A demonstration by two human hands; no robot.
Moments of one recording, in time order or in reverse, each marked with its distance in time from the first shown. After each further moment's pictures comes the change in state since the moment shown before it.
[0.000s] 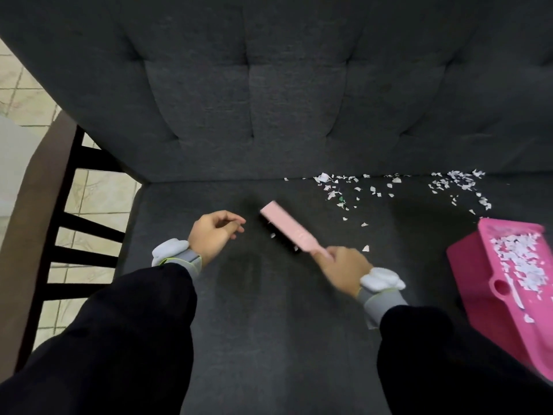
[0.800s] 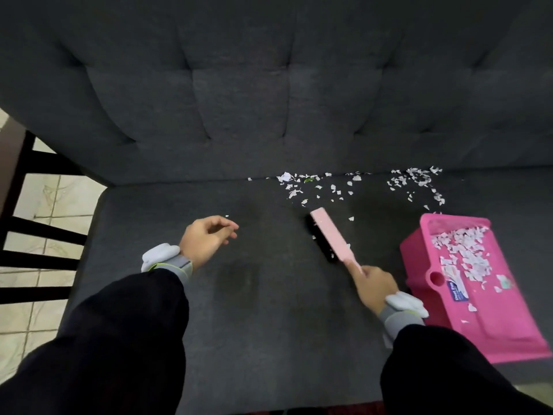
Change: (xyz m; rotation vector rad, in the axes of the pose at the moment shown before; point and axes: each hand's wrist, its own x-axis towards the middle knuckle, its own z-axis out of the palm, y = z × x) left_hand -0.020 0.038 0.065 0.021 -0.030 0.020; right_hand -0.023 0.139 -0.019 0.169 0.120 0.264
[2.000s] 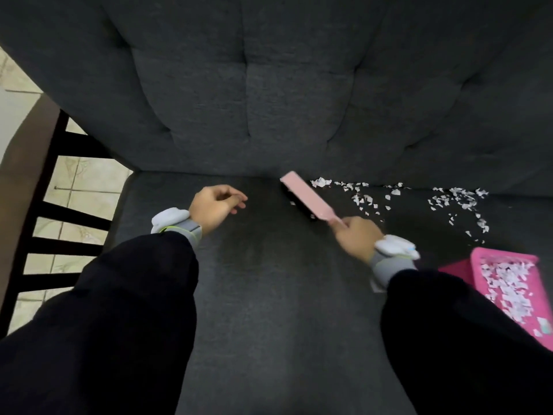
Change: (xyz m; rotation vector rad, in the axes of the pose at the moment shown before) left_hand 0.059 0.010 -0.057 -0.039 0.044 -0.049; right_hand 0.058 -0.155 -0.021 -0.202 -0.095 -0.186
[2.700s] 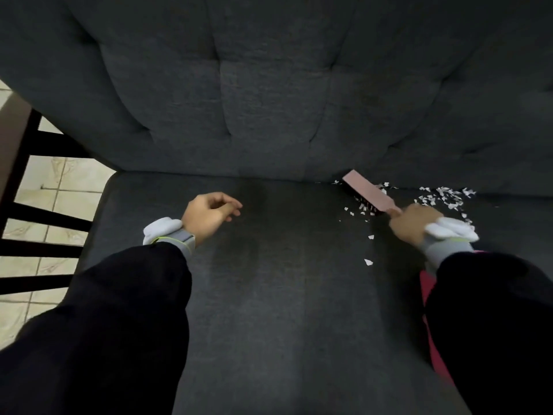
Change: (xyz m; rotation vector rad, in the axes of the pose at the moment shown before) left_hand -0.003 -0.001 0.030 0.014 0.008 -0.009; right_hand 0.026 0.090 -0.078 -0.276 0.076 0.318
